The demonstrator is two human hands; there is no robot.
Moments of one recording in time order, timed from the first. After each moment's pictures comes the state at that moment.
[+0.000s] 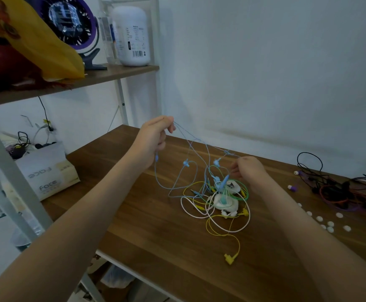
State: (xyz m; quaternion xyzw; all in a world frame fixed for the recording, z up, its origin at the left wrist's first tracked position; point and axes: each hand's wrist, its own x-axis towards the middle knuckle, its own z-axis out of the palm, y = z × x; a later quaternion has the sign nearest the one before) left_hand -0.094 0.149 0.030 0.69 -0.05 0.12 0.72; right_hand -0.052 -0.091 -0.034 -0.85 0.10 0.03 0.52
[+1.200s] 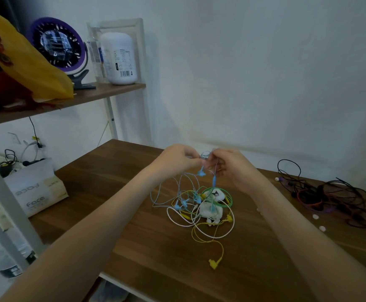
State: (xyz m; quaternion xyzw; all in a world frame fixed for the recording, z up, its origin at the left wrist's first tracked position) left_hand -0.106 0.079 0.040 0.92 -0.12 0.04 0.38; right_hand -0.091 -0.091 0.021 -0.73 -0.10 0.06 0.68
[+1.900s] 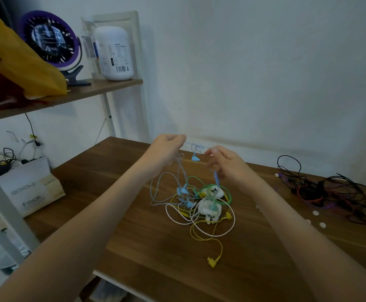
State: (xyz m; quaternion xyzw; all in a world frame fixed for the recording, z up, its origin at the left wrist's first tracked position) left_hand -0.096 0.090 0.038 0.82 -0.05 0.06 0.56; right_hand -0.082 -0.102 0.000 -0.83 -0.15 0.00 0.55
